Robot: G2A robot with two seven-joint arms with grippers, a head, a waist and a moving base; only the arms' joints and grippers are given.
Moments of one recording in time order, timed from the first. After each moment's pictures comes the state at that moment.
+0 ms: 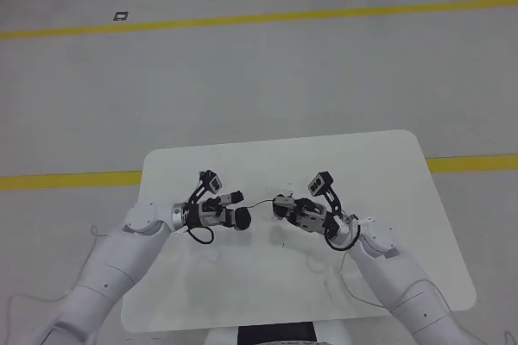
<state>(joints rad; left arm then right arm) 1.10 -1.03 -0.90 -1.18 -0.84 -0.31 -1.24 -1.40 -1.24 1.11 -1.41 0.75 -0.19 0.97</state>
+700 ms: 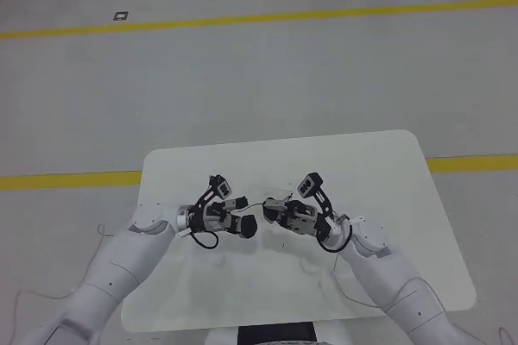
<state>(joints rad) 1.09 -1.04 -0.87 -1.18 -0.89 -0.26 -1.31 -1.38 -1.25 1.06 -1.43 0.76 -0.17 0.96</state>
